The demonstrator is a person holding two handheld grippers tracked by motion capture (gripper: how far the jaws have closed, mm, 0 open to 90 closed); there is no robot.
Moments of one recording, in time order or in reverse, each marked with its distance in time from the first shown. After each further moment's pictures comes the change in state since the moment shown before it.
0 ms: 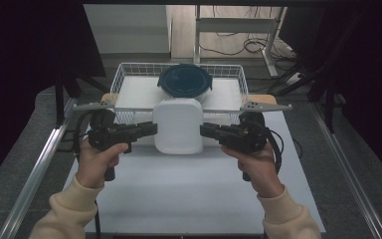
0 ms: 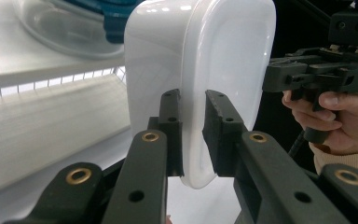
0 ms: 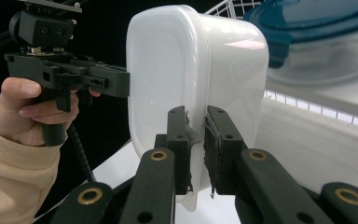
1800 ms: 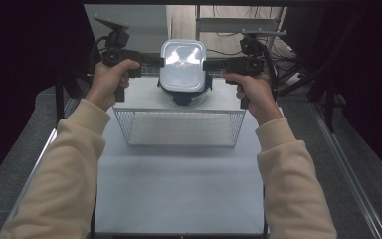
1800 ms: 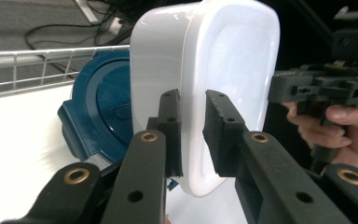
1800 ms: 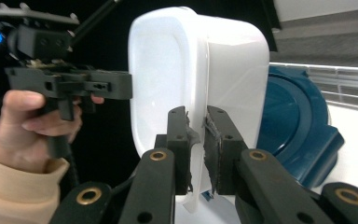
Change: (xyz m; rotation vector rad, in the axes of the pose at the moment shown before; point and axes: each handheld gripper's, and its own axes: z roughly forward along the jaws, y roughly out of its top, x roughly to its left) left arm 0.074 0.150 0.052 0.081 0.009 -0.162; right arm -0.092 0.128 0.043 0.038 0.017 0.245
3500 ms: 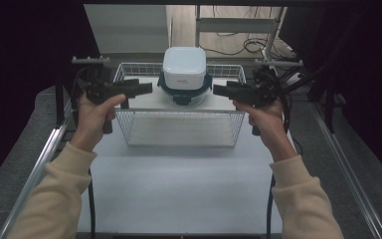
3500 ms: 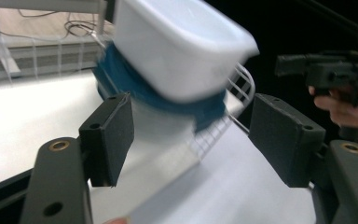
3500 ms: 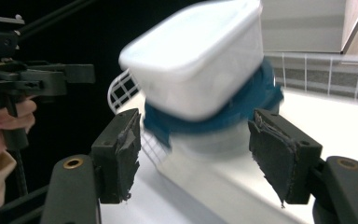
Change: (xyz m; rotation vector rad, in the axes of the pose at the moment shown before) left arm -0.005 -0.098 -0.036 -0.142 0.095 0.219; right arm 0.001 -0.071 -0.036 -0.090 -0.139 -0.217
